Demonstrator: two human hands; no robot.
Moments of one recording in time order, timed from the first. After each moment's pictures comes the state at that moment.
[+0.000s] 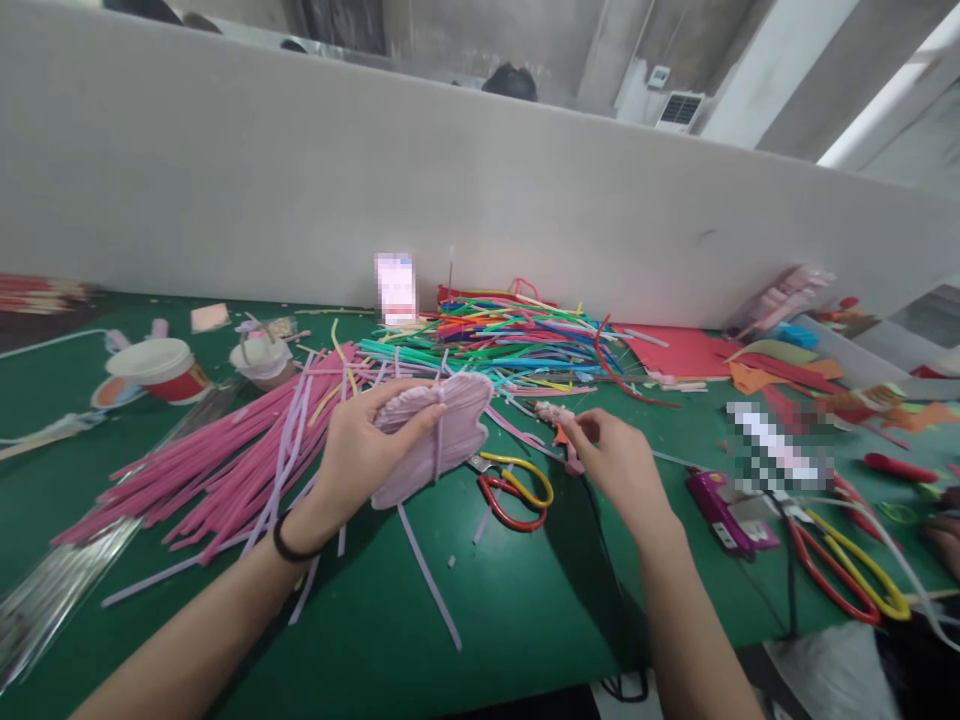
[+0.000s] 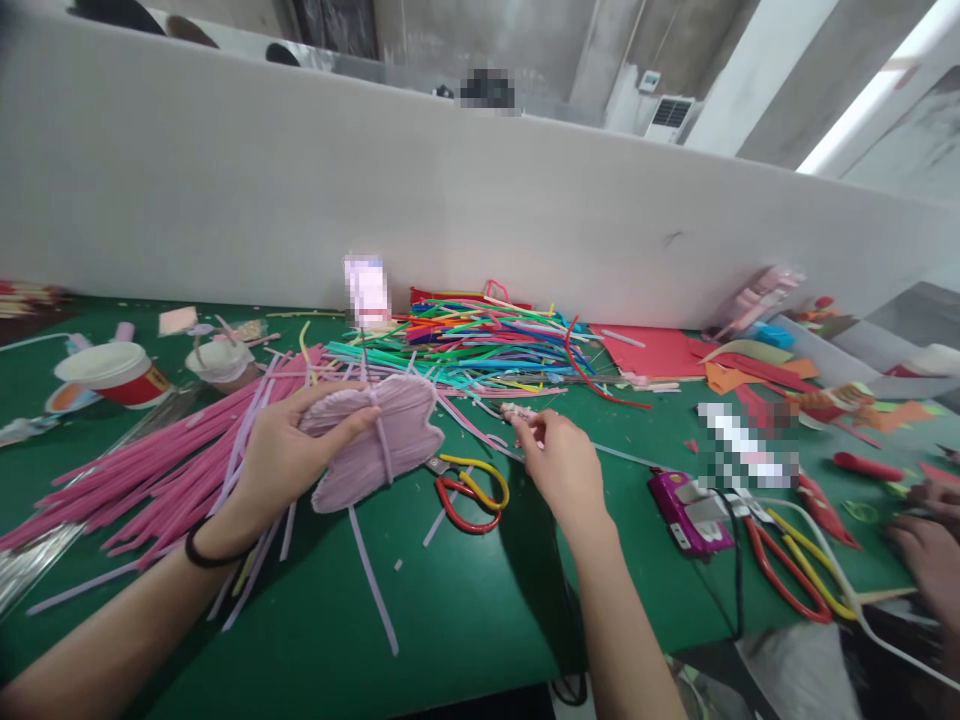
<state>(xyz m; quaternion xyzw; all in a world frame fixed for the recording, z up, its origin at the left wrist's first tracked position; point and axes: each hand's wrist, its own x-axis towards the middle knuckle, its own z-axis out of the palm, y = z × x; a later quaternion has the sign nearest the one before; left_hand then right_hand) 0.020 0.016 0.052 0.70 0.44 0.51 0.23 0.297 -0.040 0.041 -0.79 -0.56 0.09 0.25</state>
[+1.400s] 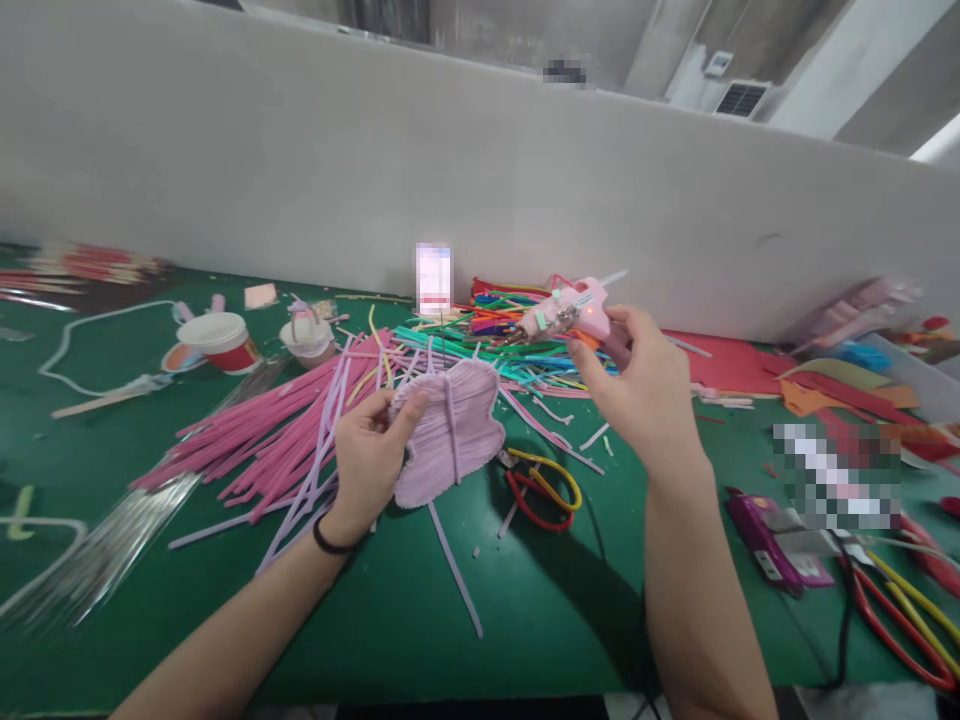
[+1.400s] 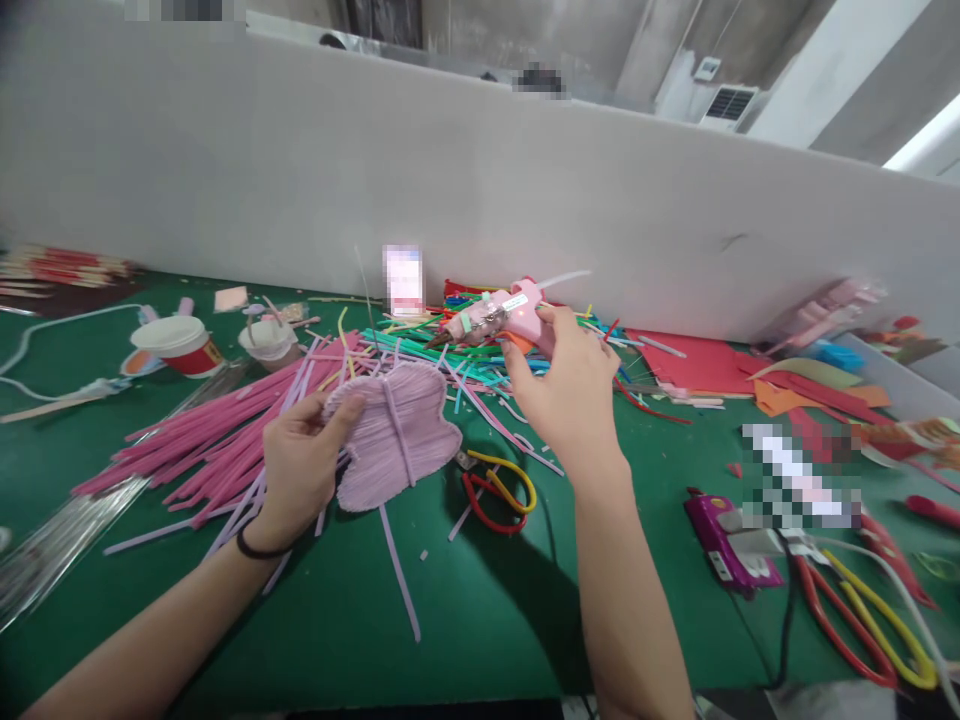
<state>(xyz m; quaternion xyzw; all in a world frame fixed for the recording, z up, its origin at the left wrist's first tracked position) -0.001 0.010 0.005 0.53 0.51 0.61 0.30 0.248 0.004 0.111 -0.64 -0.65 -0.10 0.41</state>
